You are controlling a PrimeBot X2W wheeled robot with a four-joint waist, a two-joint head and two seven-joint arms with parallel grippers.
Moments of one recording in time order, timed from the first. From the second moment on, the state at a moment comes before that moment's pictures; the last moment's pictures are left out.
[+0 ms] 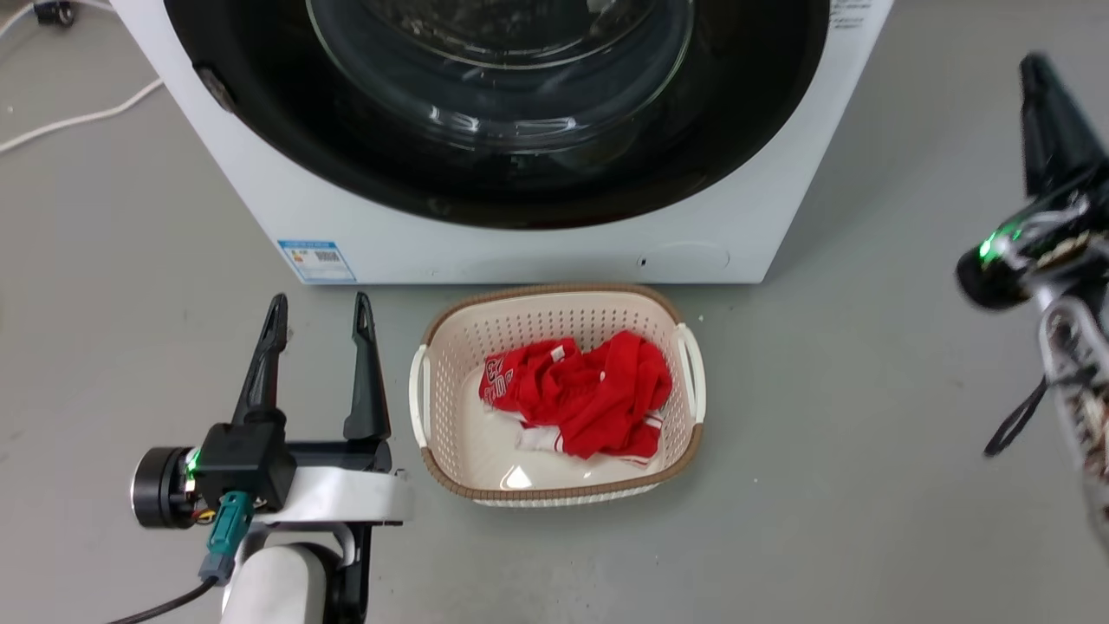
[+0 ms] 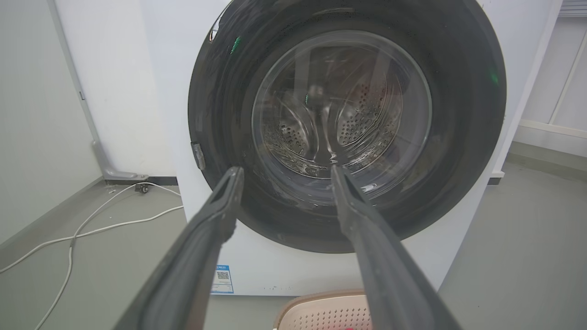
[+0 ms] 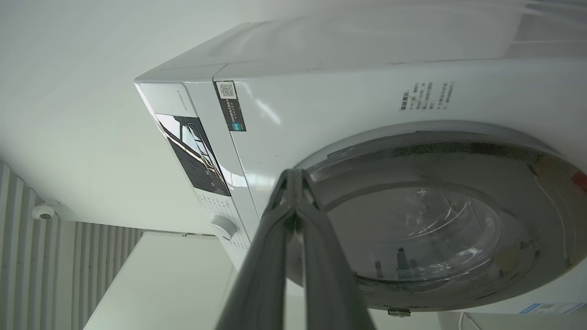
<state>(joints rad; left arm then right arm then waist) -0.14 0.05 -0.06 -0.01 -0.08 0.04 -0.26 -0.68 -0.30 0.12 0.47 2.02 0.13 0.00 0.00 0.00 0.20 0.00</state>
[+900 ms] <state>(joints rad) -0.27 0.05 -0.12 -0.05 -0.07 0.07 -0.26 -1.49 -0.39 0.65 1.09 1.96 0.13 0.32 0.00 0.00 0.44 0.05</state>
